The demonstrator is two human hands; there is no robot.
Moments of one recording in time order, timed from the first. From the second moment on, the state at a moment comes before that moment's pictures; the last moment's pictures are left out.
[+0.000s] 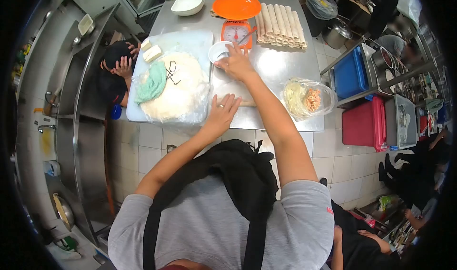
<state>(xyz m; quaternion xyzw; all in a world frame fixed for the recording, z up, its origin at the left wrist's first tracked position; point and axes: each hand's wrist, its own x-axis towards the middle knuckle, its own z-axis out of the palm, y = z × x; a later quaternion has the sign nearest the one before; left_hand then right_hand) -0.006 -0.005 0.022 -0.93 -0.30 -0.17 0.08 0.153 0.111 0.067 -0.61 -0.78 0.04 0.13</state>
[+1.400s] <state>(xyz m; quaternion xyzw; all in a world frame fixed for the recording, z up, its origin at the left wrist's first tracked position) -0.036 -0.014 0.023 -0.93 -0.35 -0.14 -0.01 0.174 0.075 0.073 -0.61 -0.72 0.07 0.31</state>
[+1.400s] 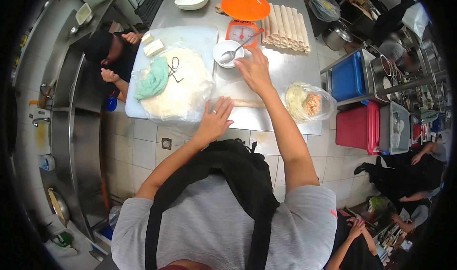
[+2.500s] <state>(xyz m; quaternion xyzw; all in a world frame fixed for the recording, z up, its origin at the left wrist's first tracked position) -0.036 -0.011 0.028 -0.93 -0.33 -0.14 -0.02 0.141 0.018 0.040 -0.86 -0.48 0.00 0.14</state>
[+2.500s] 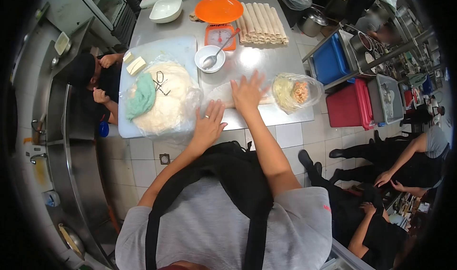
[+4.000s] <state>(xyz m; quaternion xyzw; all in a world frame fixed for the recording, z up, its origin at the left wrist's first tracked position) -0.030 -0.005 0.014 -0.95 -0.31 -0.10 -0.03 0.211 -0.021 0.073 -0.86 -0.51 0.03 0.01</state>
